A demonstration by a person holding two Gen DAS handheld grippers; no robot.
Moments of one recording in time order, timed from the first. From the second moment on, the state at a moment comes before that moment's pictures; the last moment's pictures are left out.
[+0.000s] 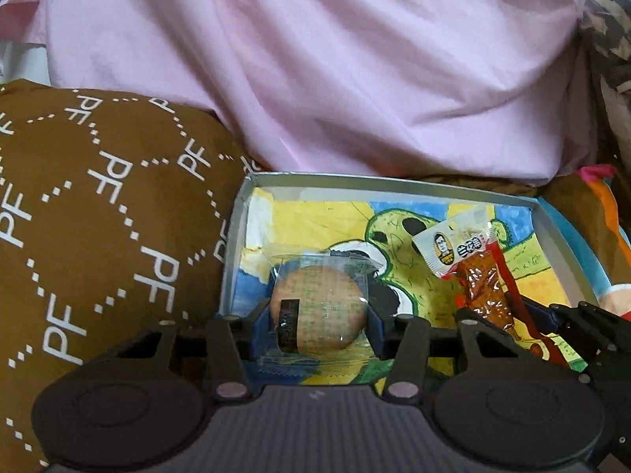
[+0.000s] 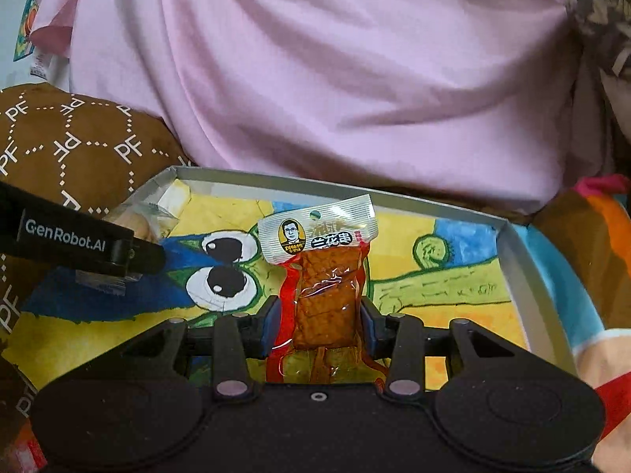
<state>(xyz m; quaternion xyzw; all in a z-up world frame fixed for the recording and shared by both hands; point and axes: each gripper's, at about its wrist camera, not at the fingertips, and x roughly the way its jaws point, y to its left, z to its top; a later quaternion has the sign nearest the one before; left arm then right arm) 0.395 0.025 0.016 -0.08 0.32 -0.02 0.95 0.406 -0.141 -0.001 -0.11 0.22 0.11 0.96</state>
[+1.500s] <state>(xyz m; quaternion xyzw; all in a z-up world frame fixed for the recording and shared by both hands) 0.241 0.003 0.098 -0.08 0.25 -0.02 0.96 0.215 -0.203 0.085 -0.05 0.14 0.13 0.98</state>
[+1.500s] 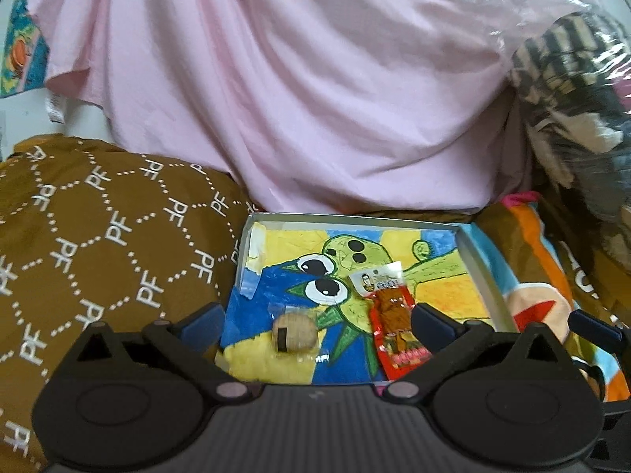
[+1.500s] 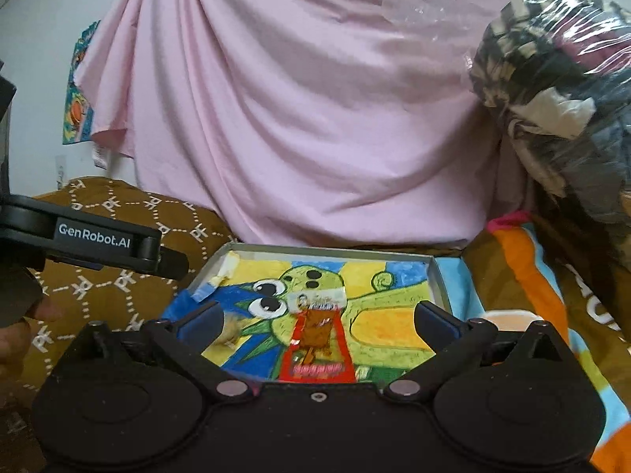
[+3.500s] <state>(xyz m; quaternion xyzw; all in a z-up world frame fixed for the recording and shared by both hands) 0.113 0.024 -0.024 0.06 0.42 -0.07 0.90 0.081 -0.152 -0.054 -0.09 0.39 0.15 0.90</state>
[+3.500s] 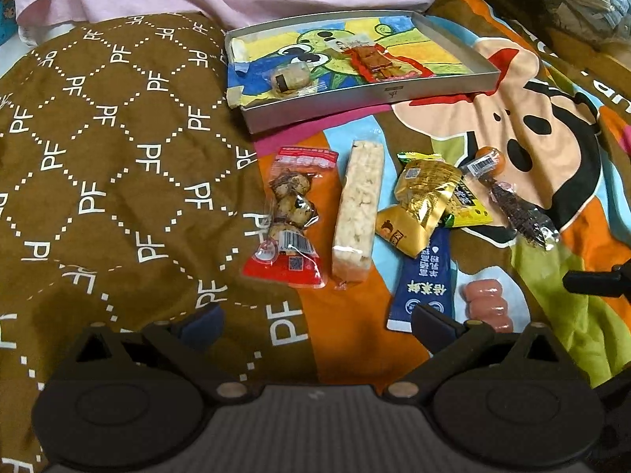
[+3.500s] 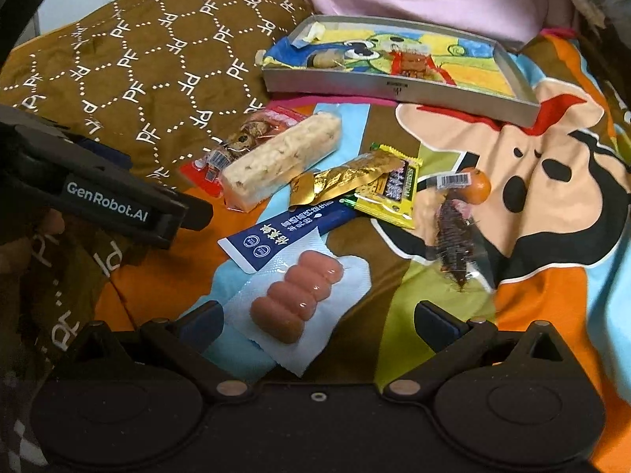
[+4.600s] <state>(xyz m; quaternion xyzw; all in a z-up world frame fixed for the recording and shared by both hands) 0.120 0.010 -0.035 0.06 0.43 -0.09 0.90 0.098 -0.164 -0.068 -0.15 0.37 0.17 0.90</state>
